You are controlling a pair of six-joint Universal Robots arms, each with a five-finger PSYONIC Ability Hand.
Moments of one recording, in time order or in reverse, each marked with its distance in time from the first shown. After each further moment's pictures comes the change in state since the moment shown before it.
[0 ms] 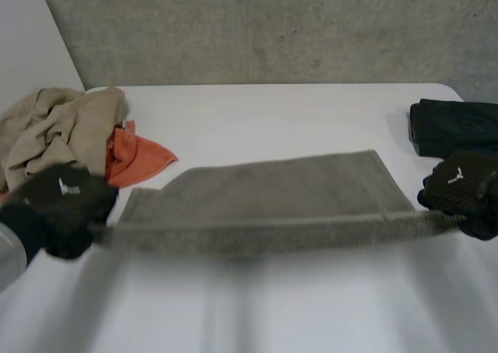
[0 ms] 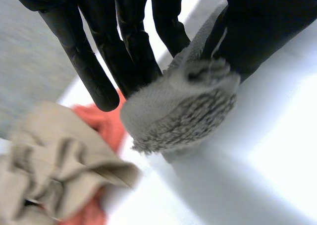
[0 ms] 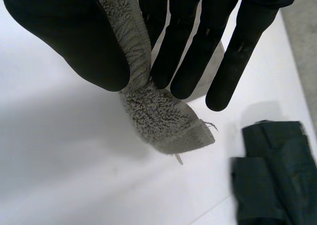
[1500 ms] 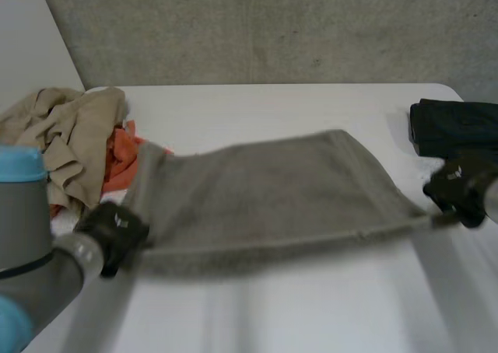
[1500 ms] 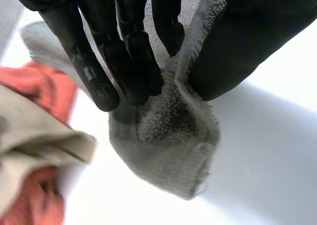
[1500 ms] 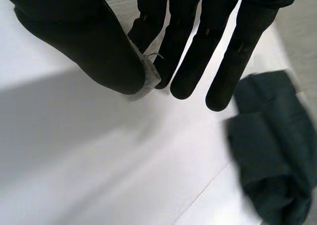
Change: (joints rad) left arm -0.138 -0.416 0.010 0.195 -0.199 0.147; right arm -0.007 0.150 0.046 -0.273 0.124 0.149; left_hand 0.000 0.003 0.005 0.004 0.010; right_hand 0.032 0.004 0.002 0.001 0.041
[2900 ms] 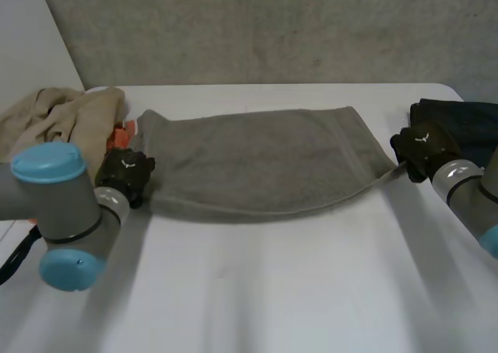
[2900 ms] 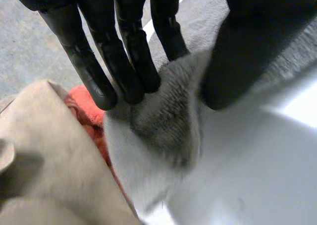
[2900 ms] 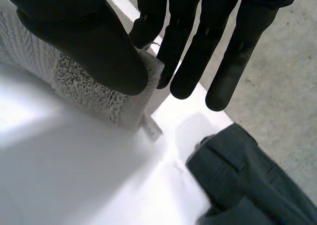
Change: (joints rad) left arm 0.030 -0.370 0.244 0.545 -0.023 -0.294; right arm 0.086 0.308 -0.092 -0.669 -0.060 0.472; left_hand -0.257 -0.289 -0.269 -0.280 -0.250; right_hand 0.000 0.000 0.003 0.002 0.000
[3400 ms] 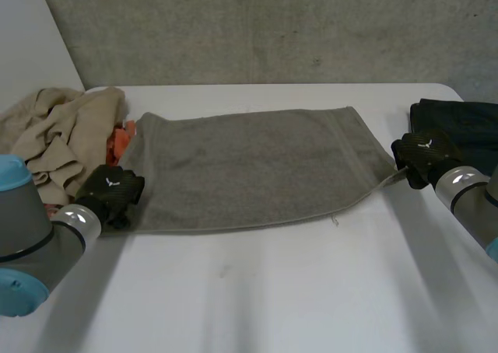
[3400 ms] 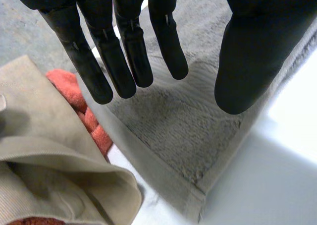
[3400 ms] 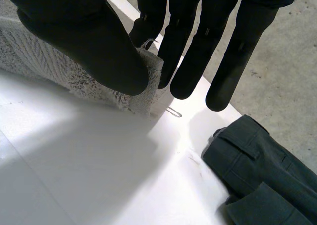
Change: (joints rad) left arm 0.170 0.137 -0.214 -0.027 0.276 0.054; right arm -0.016 -0.035 0.066 -0.011 -0.021 0.061; left_hand -0.099 -0.123 -0.140 -0.139 -0.143; right_hand 0.000 0.000 0.000 0.000 0.000
